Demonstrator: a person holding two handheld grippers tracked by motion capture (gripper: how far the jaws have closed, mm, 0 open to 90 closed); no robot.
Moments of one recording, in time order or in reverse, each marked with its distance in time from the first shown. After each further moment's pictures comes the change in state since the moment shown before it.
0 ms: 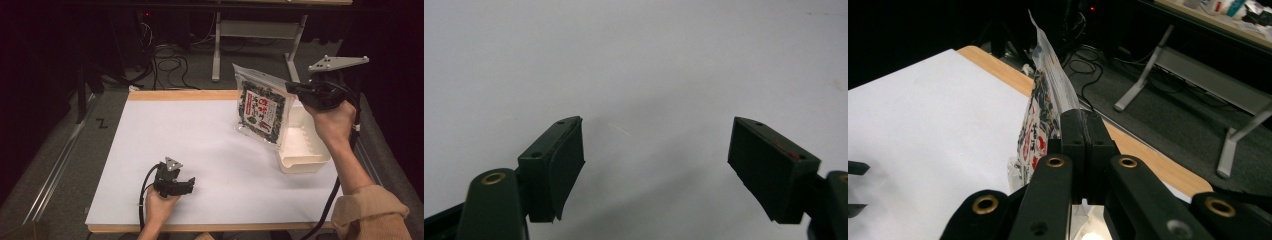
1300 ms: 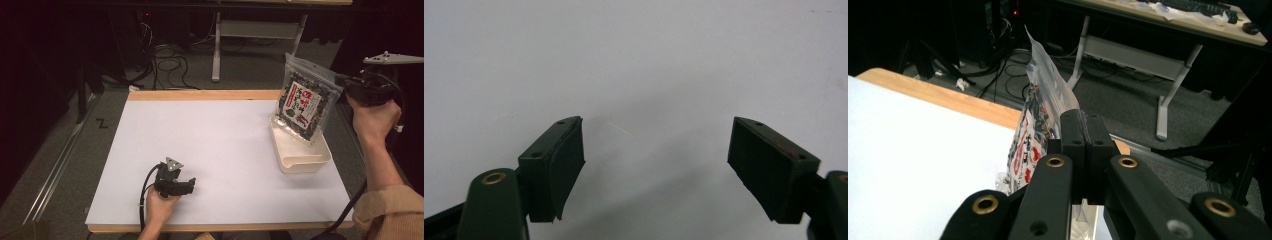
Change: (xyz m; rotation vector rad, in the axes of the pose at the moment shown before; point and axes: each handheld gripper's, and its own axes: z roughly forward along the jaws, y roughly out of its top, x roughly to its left) left arm -0.001 0.000 0.002 0.008 0.001 -0.002; right arm -0.083 -0.036 -0.036 -0.032 -0.241 0.177
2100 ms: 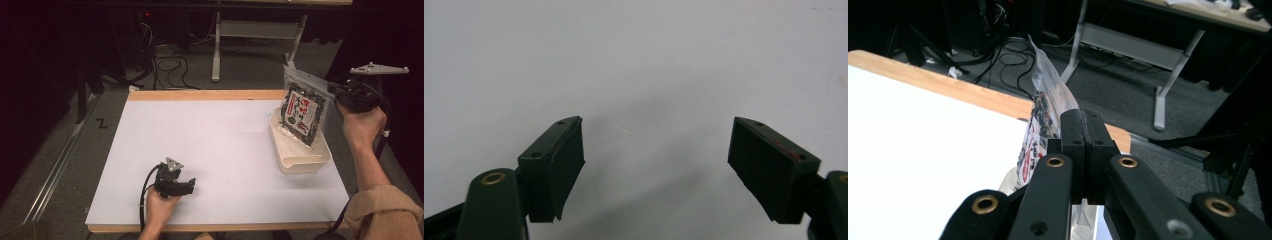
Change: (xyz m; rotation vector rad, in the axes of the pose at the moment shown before) left arm 0.000 -0.001 -0.001 0.000 0.008 0.000; right arm 0.003 -0.023 0.026 0.041 -0.020 -0.010
